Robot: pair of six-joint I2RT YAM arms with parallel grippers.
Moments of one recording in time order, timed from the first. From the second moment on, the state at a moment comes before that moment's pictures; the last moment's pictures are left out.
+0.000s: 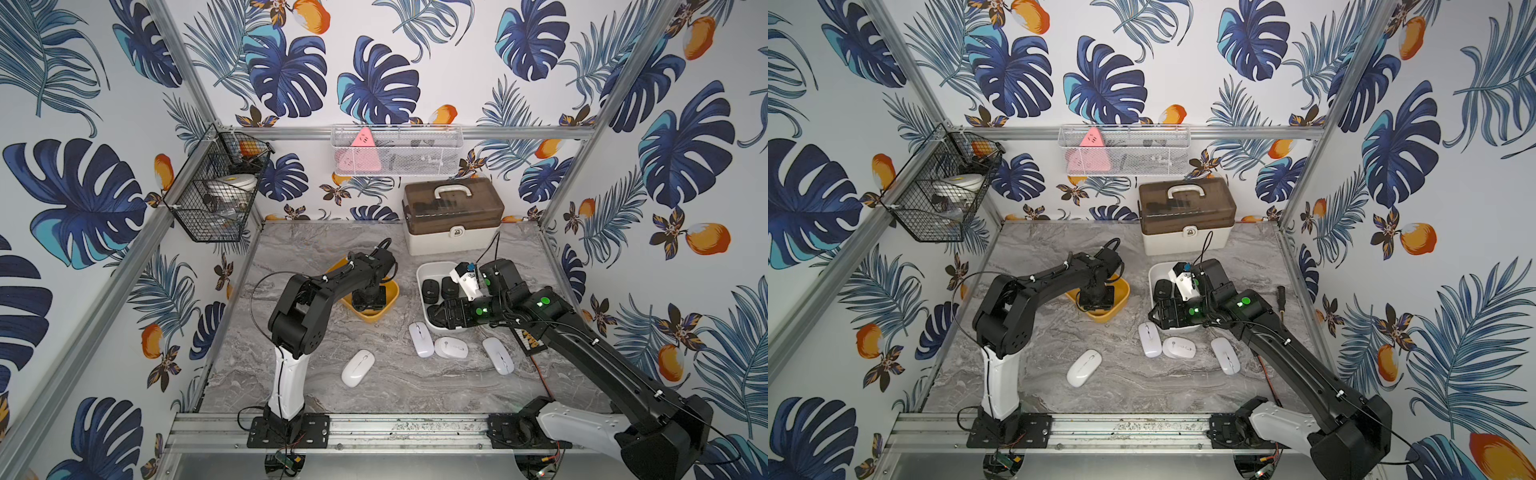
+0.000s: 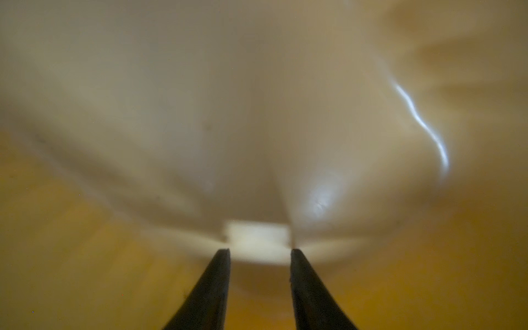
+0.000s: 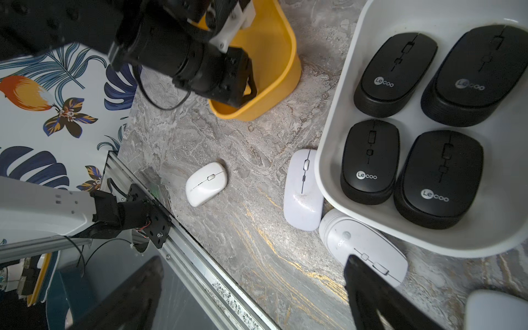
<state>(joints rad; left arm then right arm) -0.48 2.01 1.45 -0.95 -0.10 -0.58 0.56 1.15 1.06 -0.79 -0.37 0.37</state>
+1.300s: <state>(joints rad) -1.10 1.58 1.09 -1.36 -0.25 -0.90 0.56 1.19 1.01 -0.74 -0.43 0.43</state>
